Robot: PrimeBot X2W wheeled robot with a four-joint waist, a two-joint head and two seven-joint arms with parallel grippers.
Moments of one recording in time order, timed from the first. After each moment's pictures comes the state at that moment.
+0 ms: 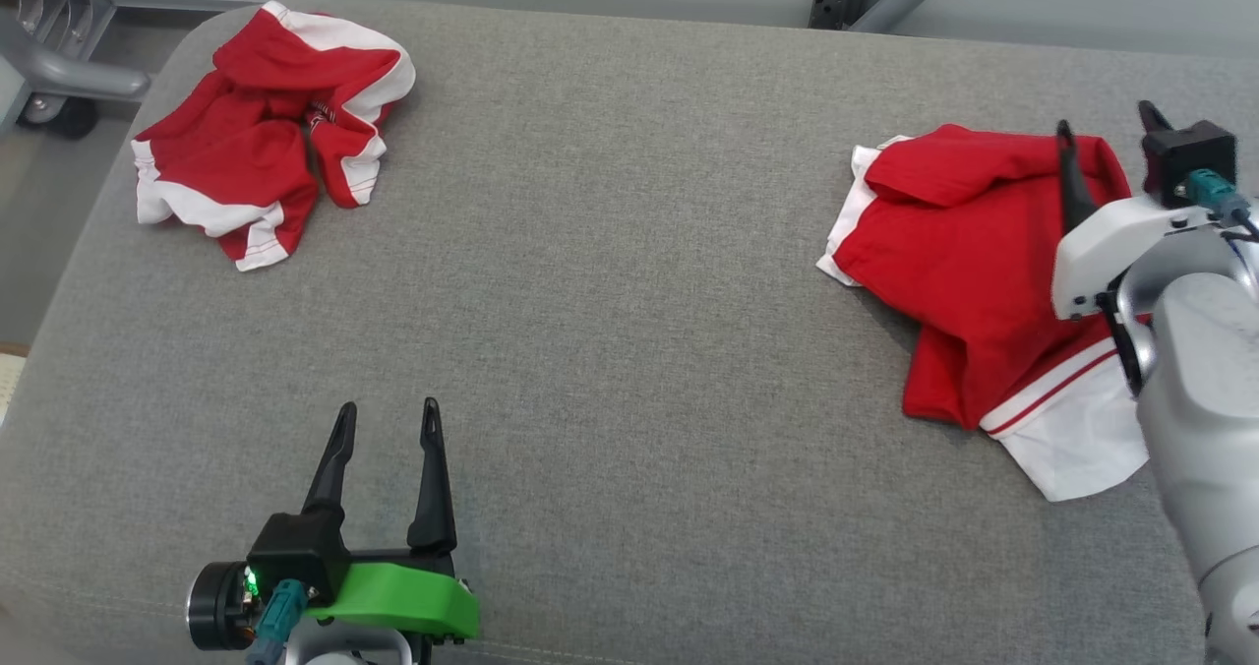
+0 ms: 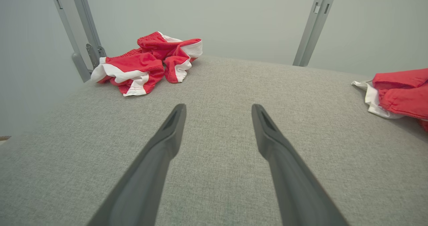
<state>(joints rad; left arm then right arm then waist) -0.04 0.05 -0.19 0.16 -0.22 0.06 -0.26 -0.81 -0.28 -0.04 0.97 -0.13 0.13 -0.26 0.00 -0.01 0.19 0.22</state>
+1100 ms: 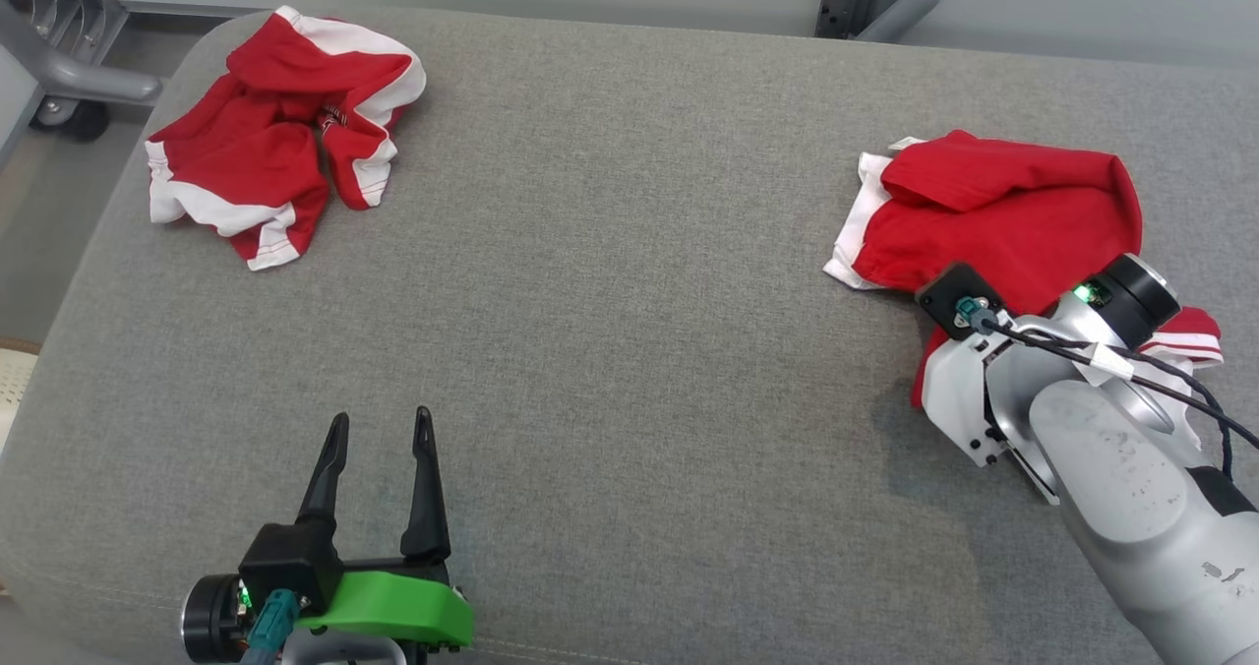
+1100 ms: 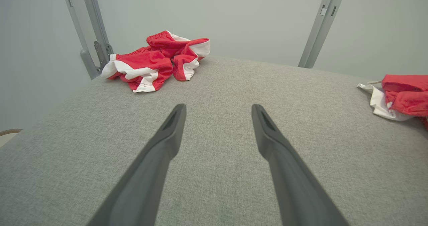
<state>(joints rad) -0.02 0.05 -0.19 0.15 -0.23 0.07 -0.26 -0.63 -0.32 0.47 0.69 -0.13 0.13 0.11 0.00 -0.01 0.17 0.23</state>
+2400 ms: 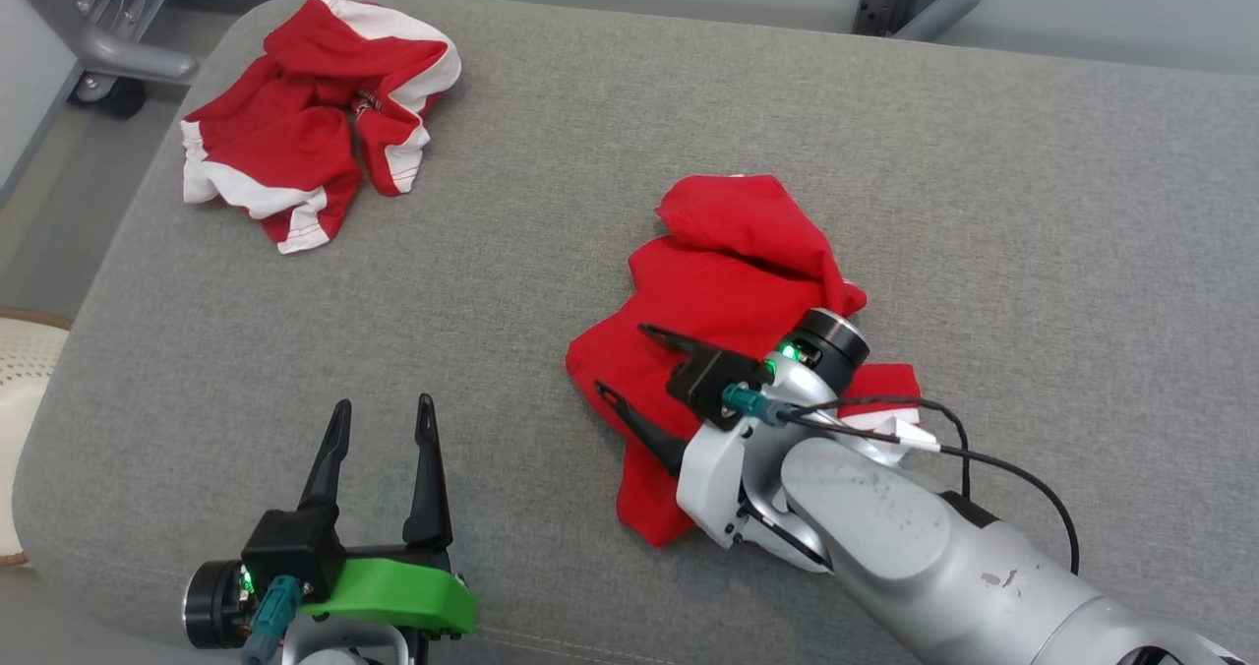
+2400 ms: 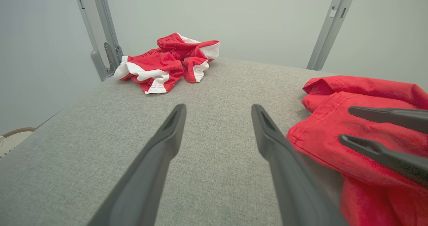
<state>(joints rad) -0.05 0.05 -0.19 0.17 -0.23 0.07 -0.26 -0.74 -0.05 0.94 0.80 0.25 0.13 -0.21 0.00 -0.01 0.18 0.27</state>
